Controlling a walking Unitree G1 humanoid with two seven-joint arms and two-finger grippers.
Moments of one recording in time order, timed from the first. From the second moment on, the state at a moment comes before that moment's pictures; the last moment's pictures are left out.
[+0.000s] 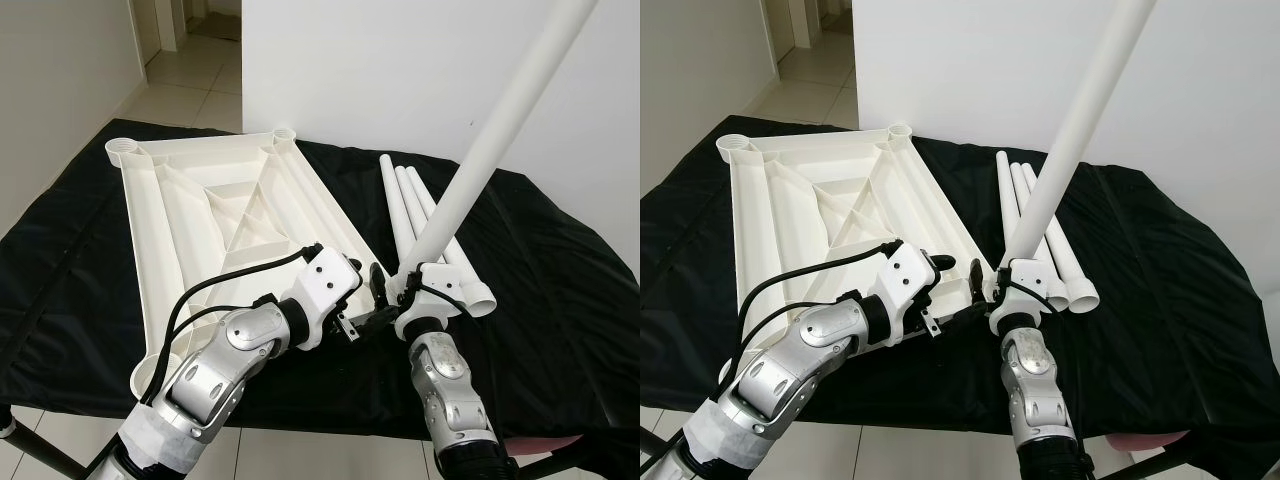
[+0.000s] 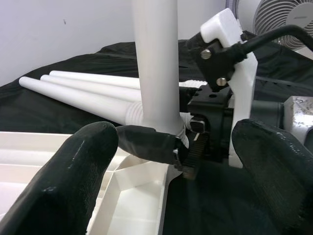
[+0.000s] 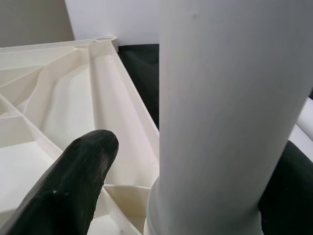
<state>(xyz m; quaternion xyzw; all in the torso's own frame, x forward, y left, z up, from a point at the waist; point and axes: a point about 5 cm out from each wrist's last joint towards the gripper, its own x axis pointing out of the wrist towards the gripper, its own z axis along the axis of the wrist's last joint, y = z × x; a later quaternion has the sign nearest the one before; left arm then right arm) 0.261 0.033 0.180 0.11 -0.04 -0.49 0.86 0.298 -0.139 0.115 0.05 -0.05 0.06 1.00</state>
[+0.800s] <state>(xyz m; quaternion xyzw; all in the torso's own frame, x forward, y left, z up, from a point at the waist) 0.261 0.041 0.171 0.11 -0.02 -0.48 0.87 0.319 -0.179 0.125 -0.02 -0.06 0.24 0.97</state>
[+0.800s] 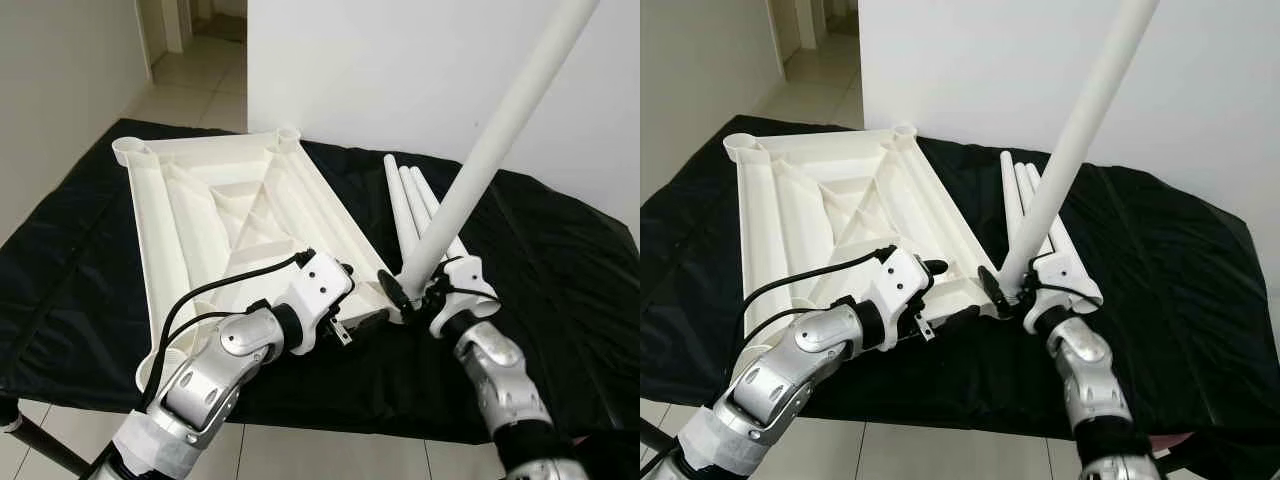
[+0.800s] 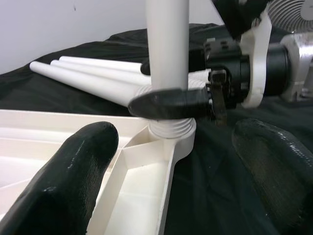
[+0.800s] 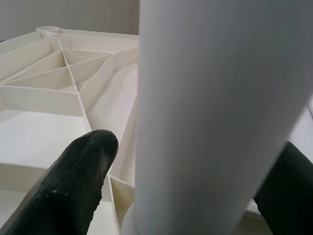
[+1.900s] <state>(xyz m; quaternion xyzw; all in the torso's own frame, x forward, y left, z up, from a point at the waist) 0.264 0.041 0.174 0.11 -0.03 -0.47 0.87 0.329 -0.172 0.106 0.00 -0.04 0.25 0.97</state>
